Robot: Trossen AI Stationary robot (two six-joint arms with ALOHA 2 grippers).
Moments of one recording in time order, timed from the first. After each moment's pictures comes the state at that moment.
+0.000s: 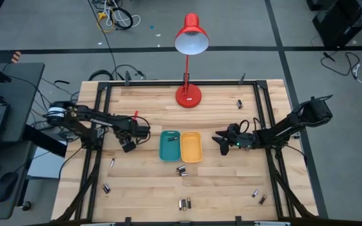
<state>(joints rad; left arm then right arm) 0.09 1.52 0.67 -0.98 -0.25 -0.50 0.20 1.42 0.09 0.82 0.53 0.76</state>
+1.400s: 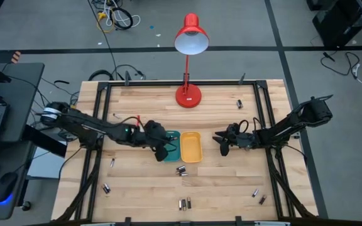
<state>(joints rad) -0.17 1.45 0.80 -0.15 -0.35 -0.48 0.20 1.42 0.09 0.81 0.52 0.70</state>
